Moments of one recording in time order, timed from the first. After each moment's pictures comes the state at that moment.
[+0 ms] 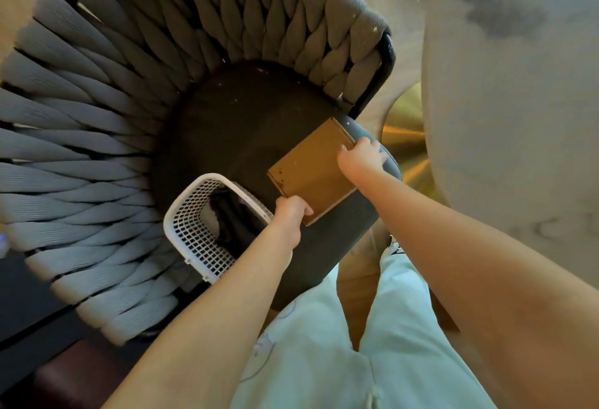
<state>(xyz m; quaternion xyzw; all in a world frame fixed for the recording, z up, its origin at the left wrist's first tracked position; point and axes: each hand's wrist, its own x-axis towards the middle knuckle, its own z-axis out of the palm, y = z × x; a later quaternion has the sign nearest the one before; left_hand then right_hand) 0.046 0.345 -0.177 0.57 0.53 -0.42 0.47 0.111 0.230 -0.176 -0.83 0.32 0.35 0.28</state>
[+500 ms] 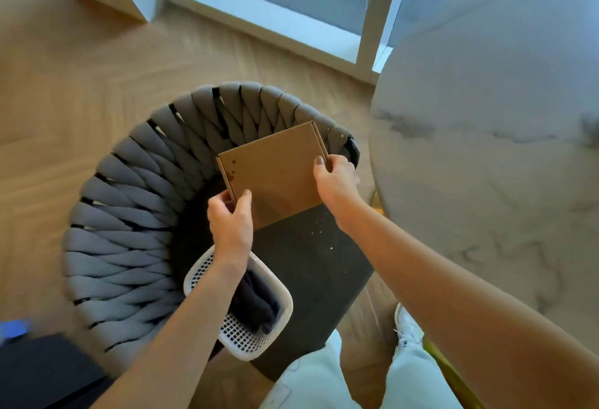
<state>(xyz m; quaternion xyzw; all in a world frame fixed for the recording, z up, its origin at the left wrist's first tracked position) 0.077 0.397 -0.031 0.75 0.34 -0.03 0.57 0.131 0.246 -0.033 -0.80 0.28 0.16 0.51</state>
